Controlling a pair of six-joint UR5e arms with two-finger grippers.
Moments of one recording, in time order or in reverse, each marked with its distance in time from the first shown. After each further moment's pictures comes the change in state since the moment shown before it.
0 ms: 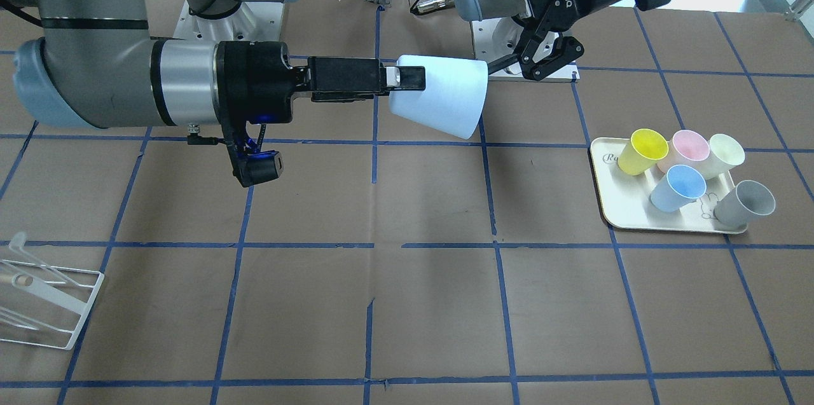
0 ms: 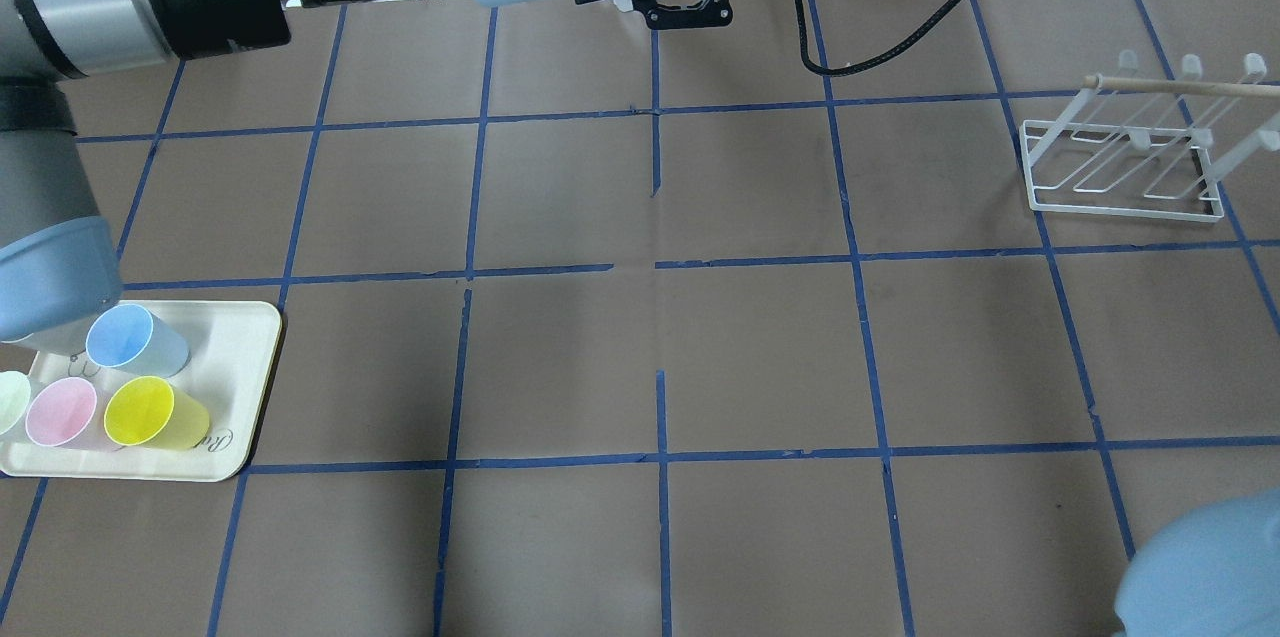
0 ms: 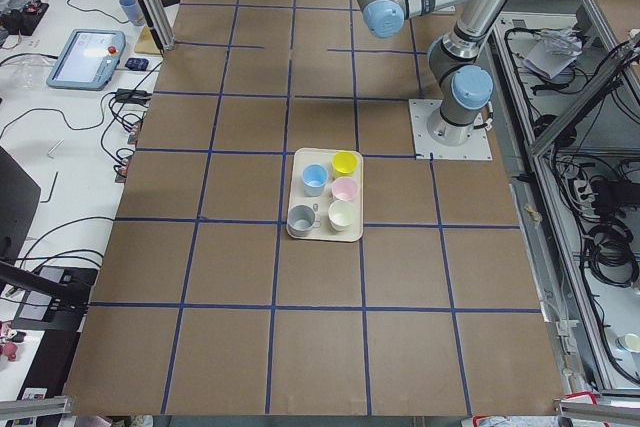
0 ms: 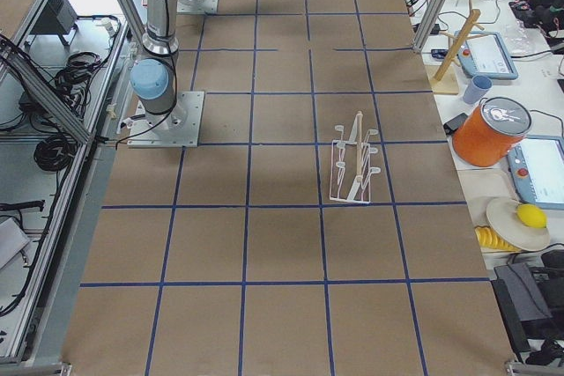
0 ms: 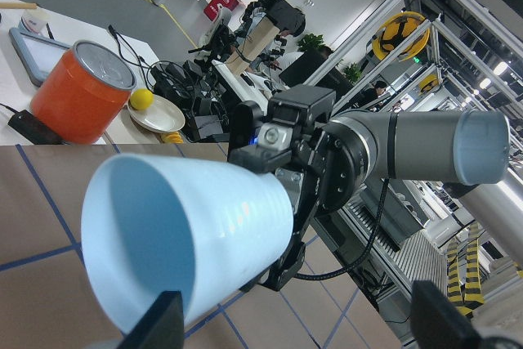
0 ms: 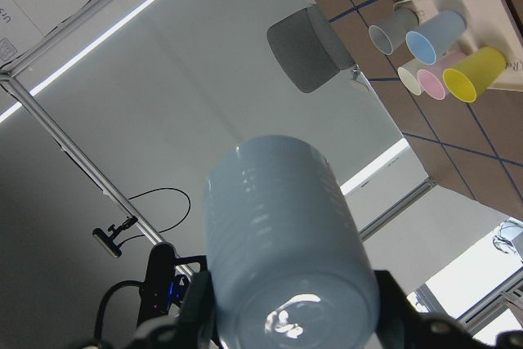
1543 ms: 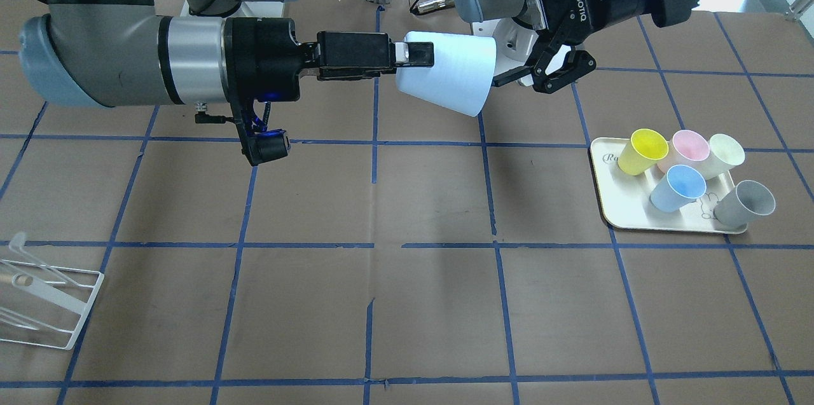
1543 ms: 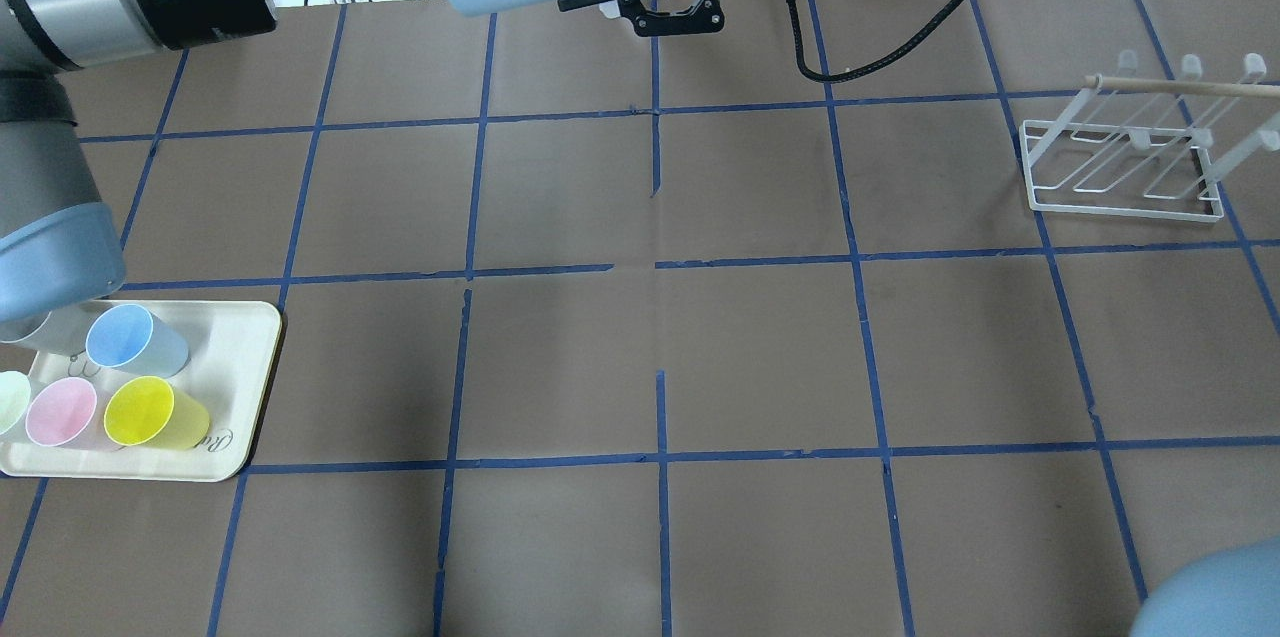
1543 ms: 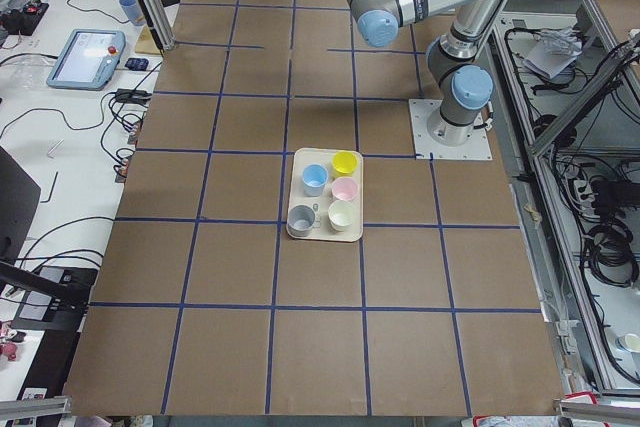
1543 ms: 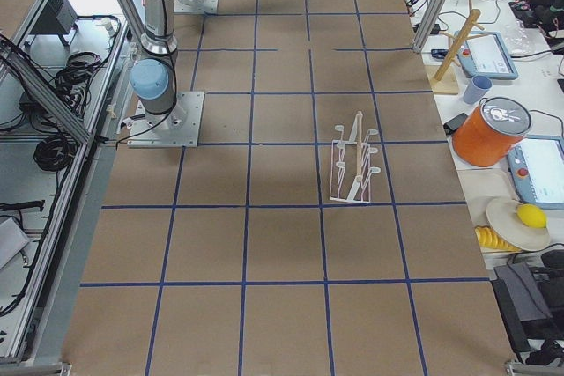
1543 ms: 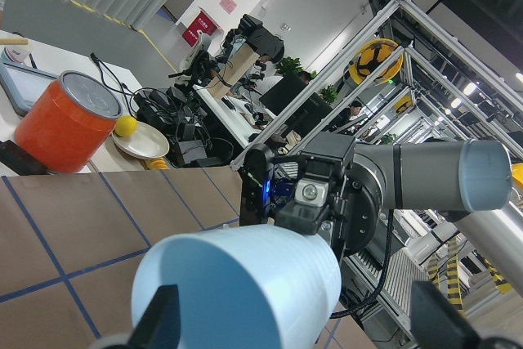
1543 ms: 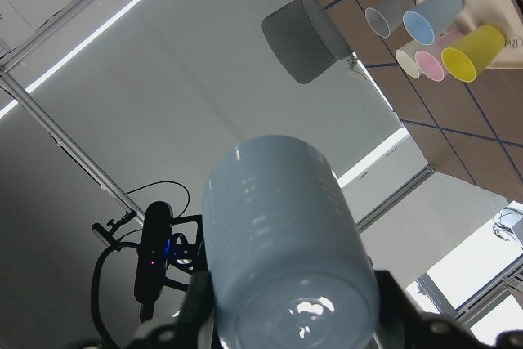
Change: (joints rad) left arm 0.013 -0.043 -0.002 0.050 -0.043 -0.004; right arm 0.008 -0.025 -0.002 0.045 -0.002 0.006
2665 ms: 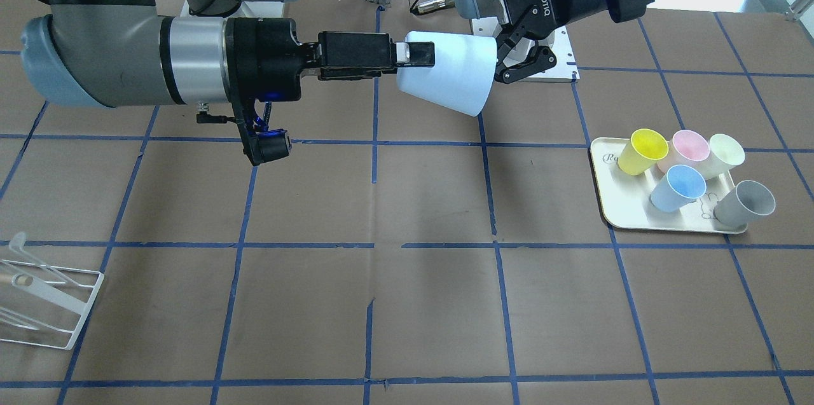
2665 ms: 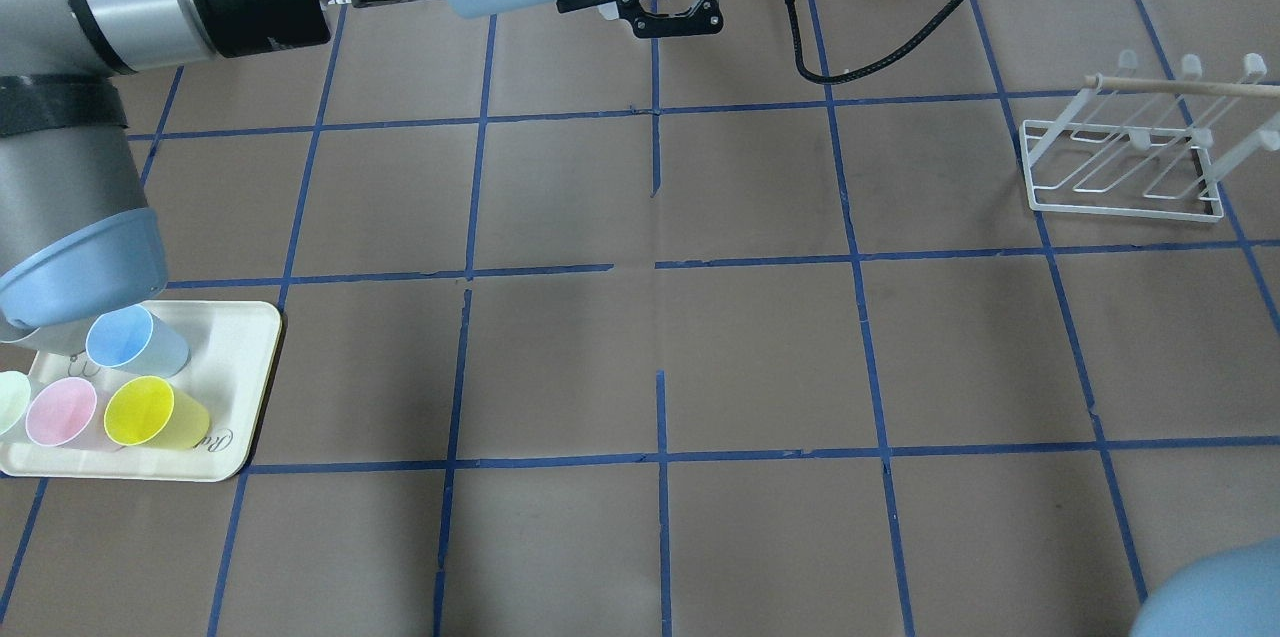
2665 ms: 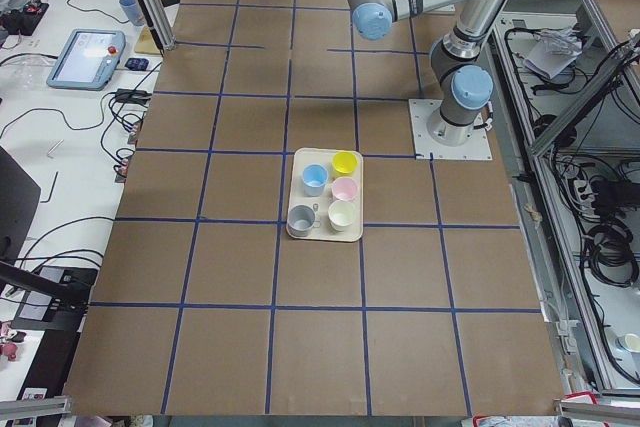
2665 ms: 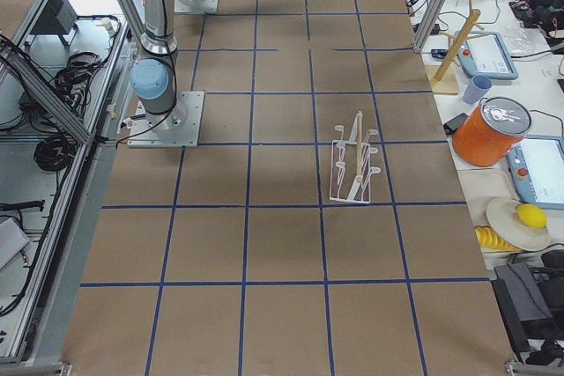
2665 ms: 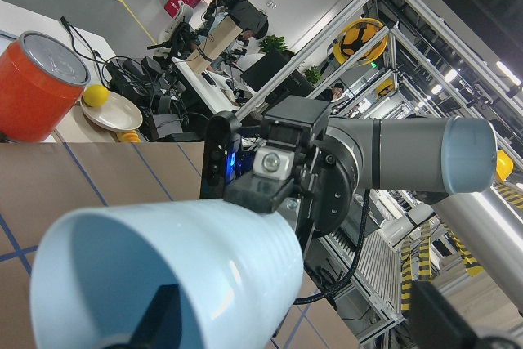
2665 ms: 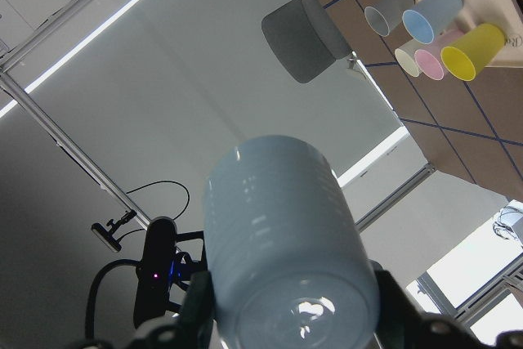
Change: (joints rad) left arm -0.069 -0.007 0.004 0.058 0.060 -0.056; right arm 0.001 0.000 0.001 0.002 0.001 0.000
